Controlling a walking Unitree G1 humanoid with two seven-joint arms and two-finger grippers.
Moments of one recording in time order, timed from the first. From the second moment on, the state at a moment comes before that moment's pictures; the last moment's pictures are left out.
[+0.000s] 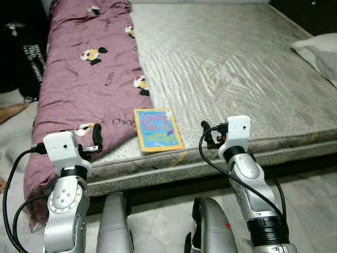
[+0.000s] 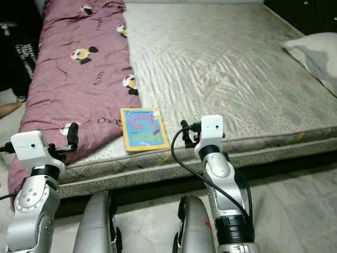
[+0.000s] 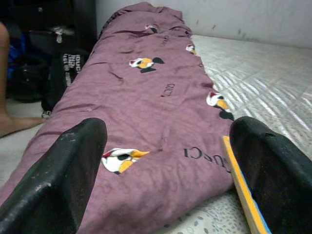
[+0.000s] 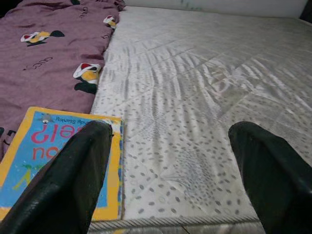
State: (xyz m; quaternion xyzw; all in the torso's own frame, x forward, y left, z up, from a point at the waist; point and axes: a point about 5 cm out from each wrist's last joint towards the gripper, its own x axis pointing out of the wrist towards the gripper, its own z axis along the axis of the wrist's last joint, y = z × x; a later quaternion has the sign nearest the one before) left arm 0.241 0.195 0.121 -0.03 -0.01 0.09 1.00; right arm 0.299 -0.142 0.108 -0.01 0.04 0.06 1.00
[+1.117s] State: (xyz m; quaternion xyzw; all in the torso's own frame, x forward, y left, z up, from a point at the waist) left arm 0.276 0.181 0.102 -0.07 0.06 0.05 0.99; right arm 0.285 -0.167 0.113 -0.05 0.04 0.03 1.00
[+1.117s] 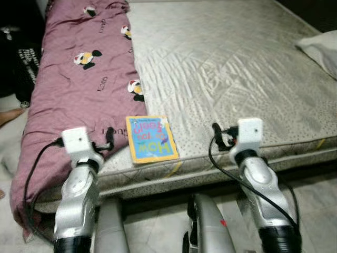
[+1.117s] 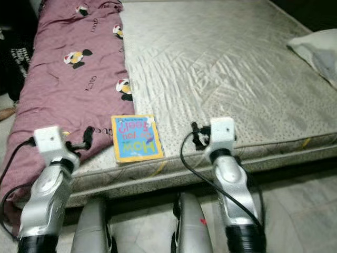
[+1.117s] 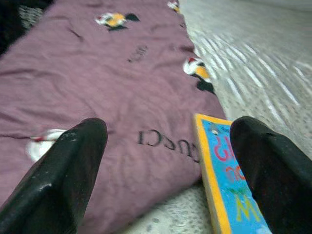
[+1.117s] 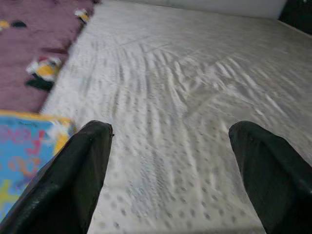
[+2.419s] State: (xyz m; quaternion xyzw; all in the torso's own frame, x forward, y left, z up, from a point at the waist) left arm 0.315 0.168 0.088 -0.11 0.06 0.03 0.99; right arm 0.254 -0.188 0.118 -0.07 0.07 0.02 0.99
